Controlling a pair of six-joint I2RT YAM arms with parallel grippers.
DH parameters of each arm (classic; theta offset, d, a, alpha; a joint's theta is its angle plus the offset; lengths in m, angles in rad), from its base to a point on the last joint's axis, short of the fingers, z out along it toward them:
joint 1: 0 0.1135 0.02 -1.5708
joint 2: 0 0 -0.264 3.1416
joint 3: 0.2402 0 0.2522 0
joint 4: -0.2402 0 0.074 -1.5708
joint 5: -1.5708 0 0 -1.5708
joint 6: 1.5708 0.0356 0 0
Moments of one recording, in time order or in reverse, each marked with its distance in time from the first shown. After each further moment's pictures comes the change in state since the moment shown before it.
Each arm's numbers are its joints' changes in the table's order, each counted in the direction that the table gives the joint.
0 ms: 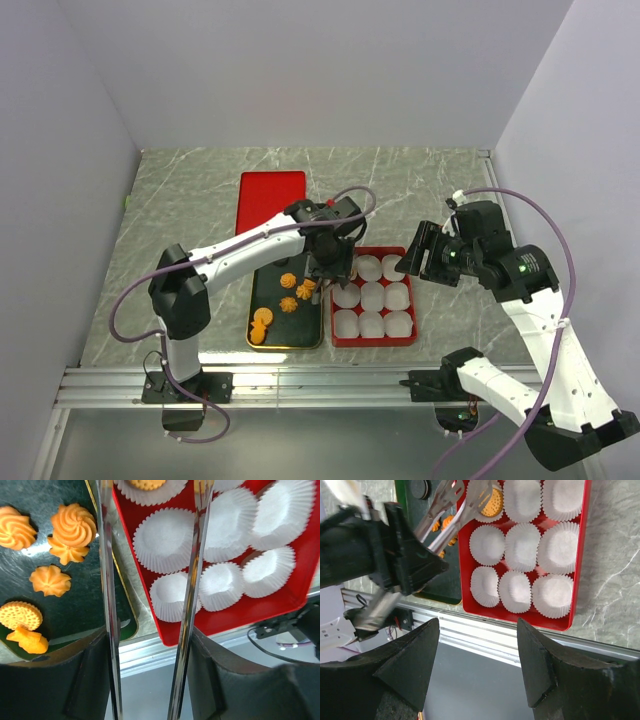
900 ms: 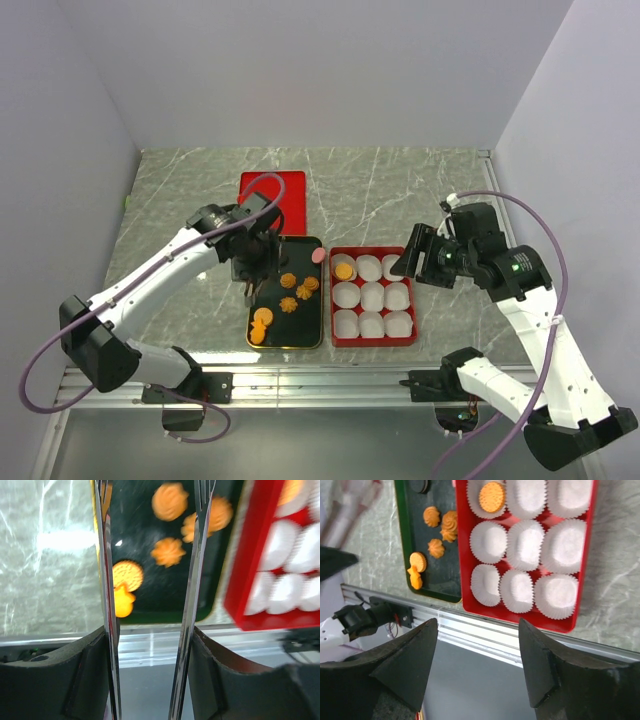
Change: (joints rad) left arm 0.257 -0.477 -0.304 -0.100 0.097 0.011; right arm 0.000 0.004 -0.042 0.029 0.024 -0.002
